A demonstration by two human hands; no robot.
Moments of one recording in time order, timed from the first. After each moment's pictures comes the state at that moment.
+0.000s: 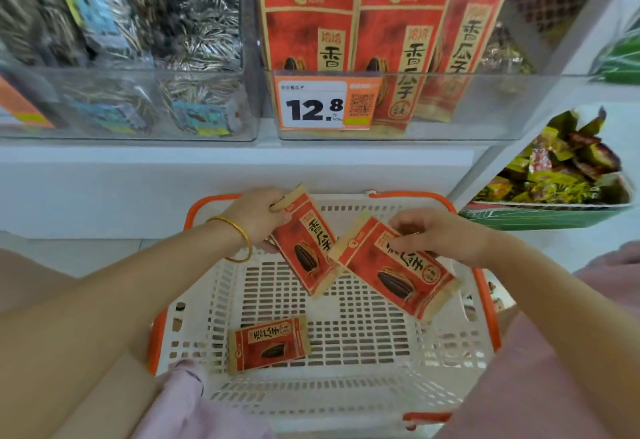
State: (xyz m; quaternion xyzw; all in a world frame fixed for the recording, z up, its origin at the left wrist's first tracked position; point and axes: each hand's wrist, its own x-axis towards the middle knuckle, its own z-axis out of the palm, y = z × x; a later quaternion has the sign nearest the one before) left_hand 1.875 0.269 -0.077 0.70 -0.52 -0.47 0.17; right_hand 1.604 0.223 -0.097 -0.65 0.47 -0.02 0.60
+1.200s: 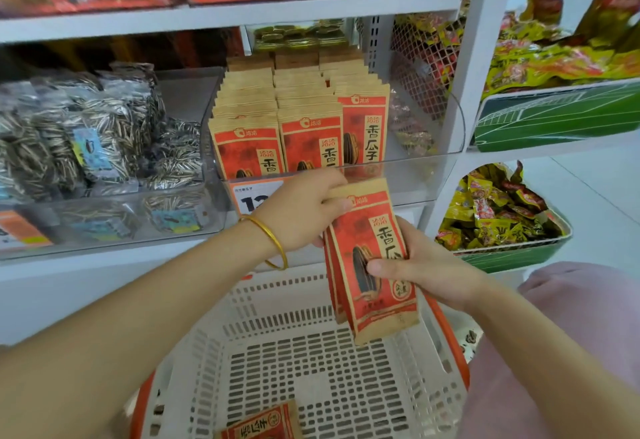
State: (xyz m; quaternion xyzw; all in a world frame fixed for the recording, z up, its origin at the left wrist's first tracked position) left_hand 1.772 0.246 0.061 0.54 -0.76 -0.28 0.22; right_hand 1.577 0.251 -0.020 -0.59 0.38 -0.27 0.66
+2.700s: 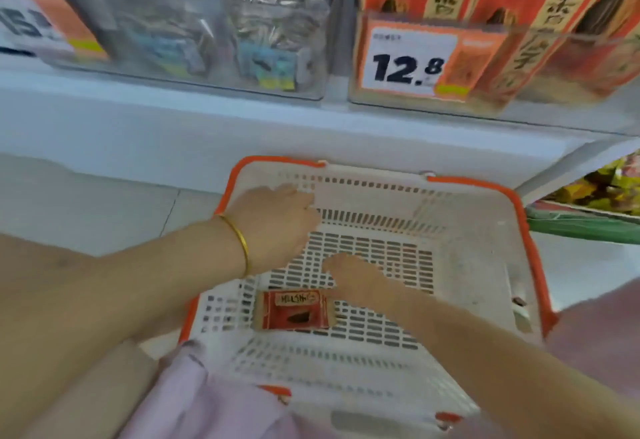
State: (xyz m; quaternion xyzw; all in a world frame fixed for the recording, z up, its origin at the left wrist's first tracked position) left_hand 1.904 0.314 -0.080 0.53 -0.82 -0.04 -0.21; right_hand 1.751 0.284 -0.236 -0.84 0.36 0.28 0.29
